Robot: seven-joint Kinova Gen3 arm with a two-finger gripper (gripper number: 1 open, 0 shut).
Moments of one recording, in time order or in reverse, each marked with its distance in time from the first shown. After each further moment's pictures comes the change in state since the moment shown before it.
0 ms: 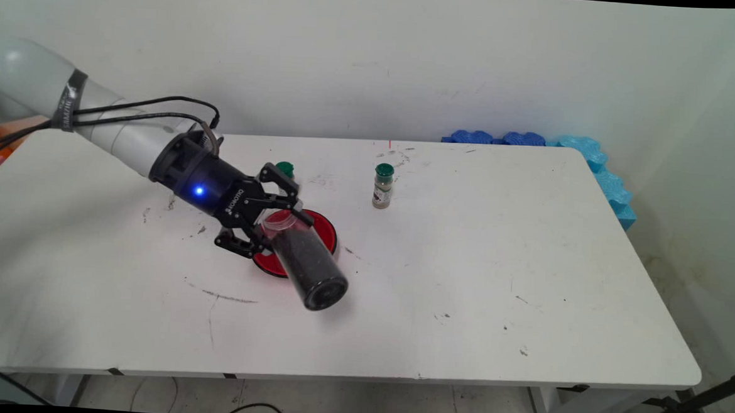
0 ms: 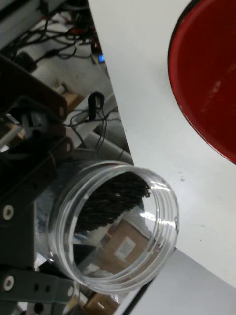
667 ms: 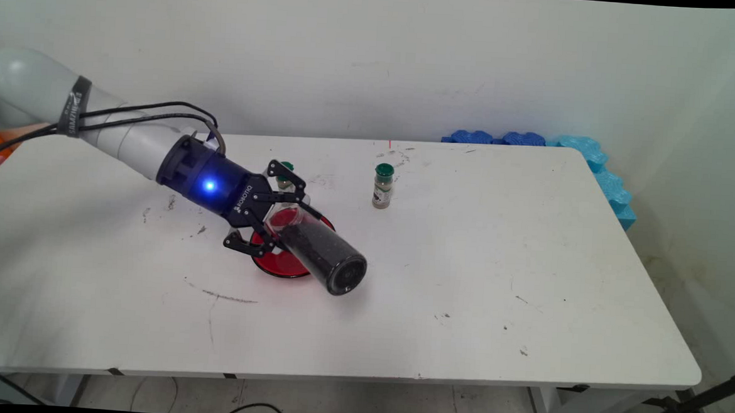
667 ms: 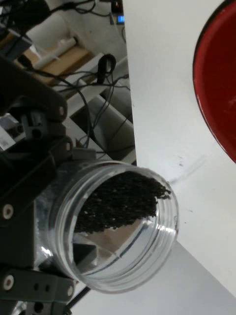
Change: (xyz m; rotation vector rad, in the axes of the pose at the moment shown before) arm -0.001 -0.002 0.007 -0.058 0.004 -0.202
